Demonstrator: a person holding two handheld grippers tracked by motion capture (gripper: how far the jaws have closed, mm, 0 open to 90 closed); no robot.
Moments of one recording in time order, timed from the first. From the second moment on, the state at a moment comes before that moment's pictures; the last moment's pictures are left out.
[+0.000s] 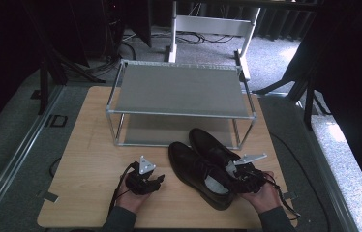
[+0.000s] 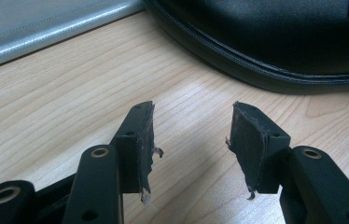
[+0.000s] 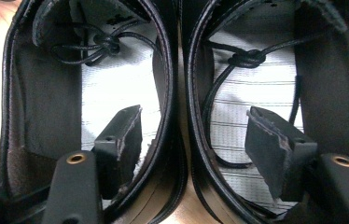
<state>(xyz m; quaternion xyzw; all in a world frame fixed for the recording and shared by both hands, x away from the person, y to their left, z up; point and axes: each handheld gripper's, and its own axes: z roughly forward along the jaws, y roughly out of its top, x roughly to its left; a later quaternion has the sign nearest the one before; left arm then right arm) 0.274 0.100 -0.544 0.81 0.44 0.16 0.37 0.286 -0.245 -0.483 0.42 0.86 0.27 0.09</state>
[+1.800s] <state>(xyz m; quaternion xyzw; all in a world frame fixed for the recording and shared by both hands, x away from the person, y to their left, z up) 0.273 0.102 -0.544 0.80 0.44 0.16 0.37 0.294 -0.241 -0.470 0.47 0.82 0.32 0.09</state>
